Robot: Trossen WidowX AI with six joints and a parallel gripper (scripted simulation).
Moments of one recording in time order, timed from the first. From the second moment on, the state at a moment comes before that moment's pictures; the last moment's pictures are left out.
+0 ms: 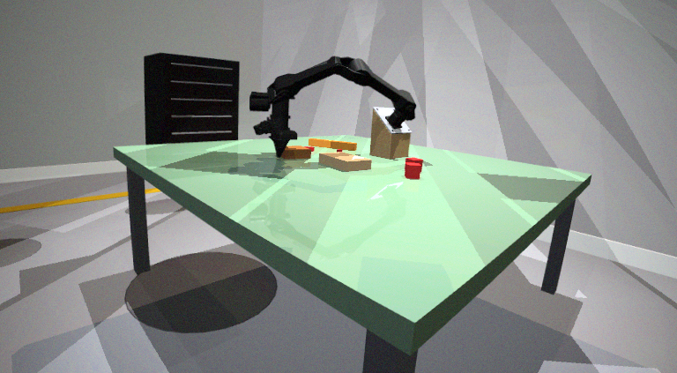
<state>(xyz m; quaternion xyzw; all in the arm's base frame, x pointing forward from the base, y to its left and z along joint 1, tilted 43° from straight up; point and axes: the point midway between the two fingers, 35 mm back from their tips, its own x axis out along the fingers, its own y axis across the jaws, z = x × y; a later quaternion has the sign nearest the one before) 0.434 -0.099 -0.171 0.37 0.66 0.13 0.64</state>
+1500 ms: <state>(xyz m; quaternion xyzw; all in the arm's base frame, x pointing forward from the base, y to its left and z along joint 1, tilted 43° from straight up) 0.393 -0.091 -0.158 0.38 0.65 0.13 0.65</state>
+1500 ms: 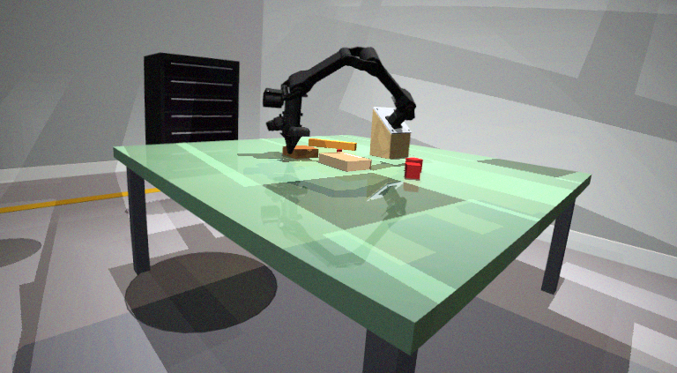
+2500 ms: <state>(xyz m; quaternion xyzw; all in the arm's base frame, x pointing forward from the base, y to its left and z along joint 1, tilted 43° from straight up) 0.424 -0.098 -0.164 0.37 0.66 0.13 0.64</state>
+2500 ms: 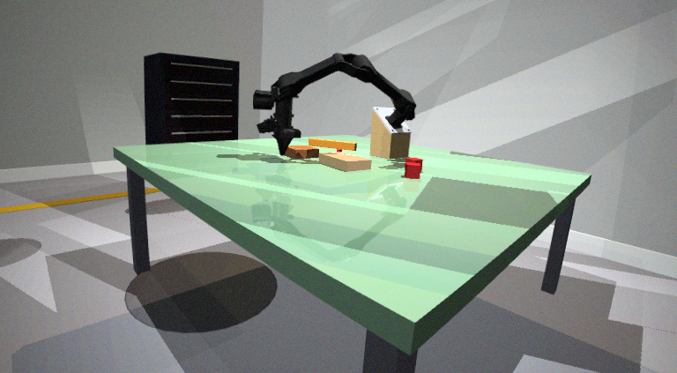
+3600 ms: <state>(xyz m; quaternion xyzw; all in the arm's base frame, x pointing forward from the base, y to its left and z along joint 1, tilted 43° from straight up) 0.408 -0.130 -0.170 0.33 0.64 0.17 0.67</state>
